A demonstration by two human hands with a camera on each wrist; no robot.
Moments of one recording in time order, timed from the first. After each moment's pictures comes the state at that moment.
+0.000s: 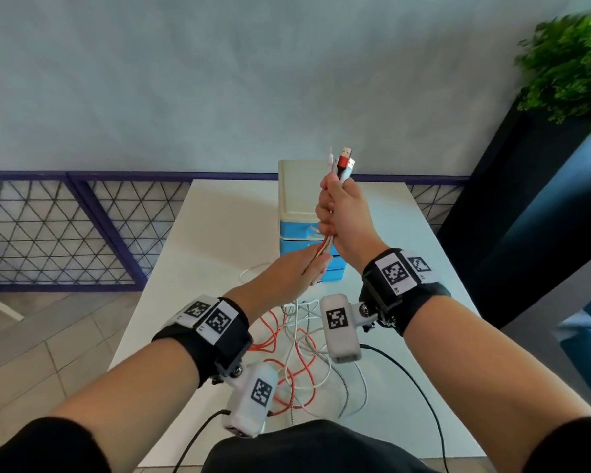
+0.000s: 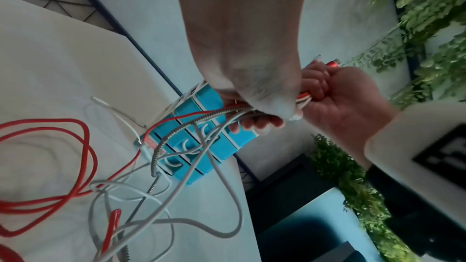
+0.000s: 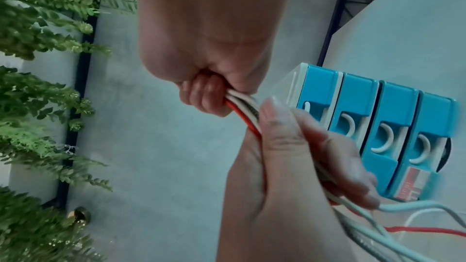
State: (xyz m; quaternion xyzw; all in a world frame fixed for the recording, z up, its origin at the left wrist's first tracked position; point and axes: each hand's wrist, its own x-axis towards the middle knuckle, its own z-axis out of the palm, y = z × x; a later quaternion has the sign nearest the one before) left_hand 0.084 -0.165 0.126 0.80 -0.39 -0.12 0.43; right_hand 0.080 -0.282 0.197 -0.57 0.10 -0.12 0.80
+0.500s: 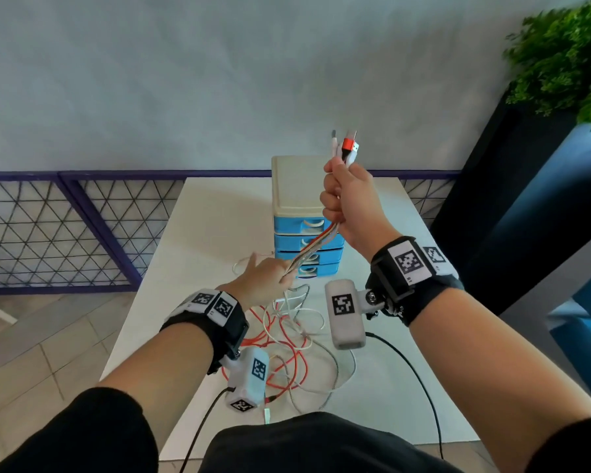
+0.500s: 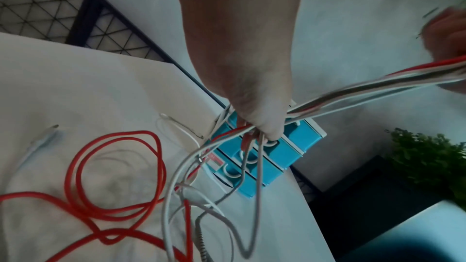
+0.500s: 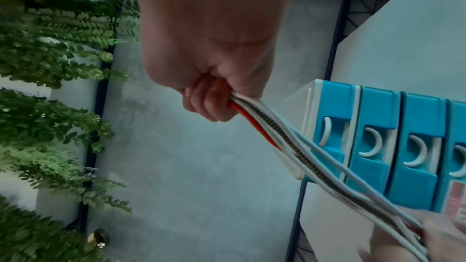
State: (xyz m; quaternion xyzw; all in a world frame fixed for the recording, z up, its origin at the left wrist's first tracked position) left_hand 0.112 -0.148 0.082 0.92 -0.32 -0.11 0.18; right_hand 0.067 -0.292 0.215 -0.57 0.09 -0.12 0.81
